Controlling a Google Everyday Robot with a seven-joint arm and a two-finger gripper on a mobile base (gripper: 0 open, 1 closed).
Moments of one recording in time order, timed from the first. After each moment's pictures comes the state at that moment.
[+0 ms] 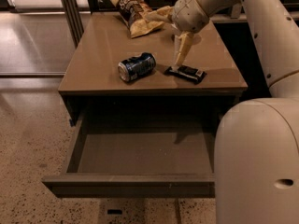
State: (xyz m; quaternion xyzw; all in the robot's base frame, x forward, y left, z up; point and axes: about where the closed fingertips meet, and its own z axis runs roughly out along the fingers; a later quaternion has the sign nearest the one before) arm 0.670 -0.043 0.925 -0.80 0.45 0.19 0.34
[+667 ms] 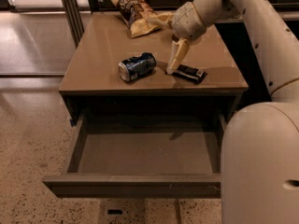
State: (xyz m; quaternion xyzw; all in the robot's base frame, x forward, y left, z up) arm 0.687 -0.039 0.906 -0.77 0.47 0.20 0.38
